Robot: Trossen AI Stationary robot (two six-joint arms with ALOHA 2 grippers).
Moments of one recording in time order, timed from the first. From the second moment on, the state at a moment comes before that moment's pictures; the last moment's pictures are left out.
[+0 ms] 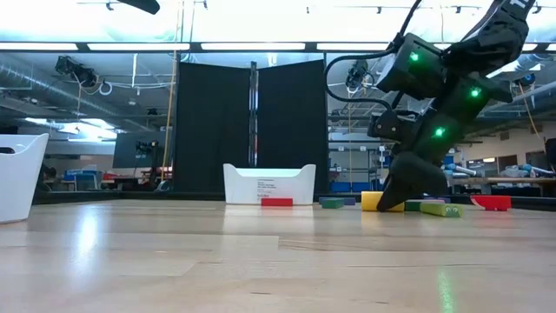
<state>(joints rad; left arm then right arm) -0.81 1.56 1.24 -0.88 -1.00 -0.84 0.03 1.58 0.58 -0.06 0.46 0.21</state>
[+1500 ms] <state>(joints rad) -0.84 1.54 1.24 -0.53 -1.18 -0.60 0.22 1.96 0.90 0.89 0.15 0.04</state>
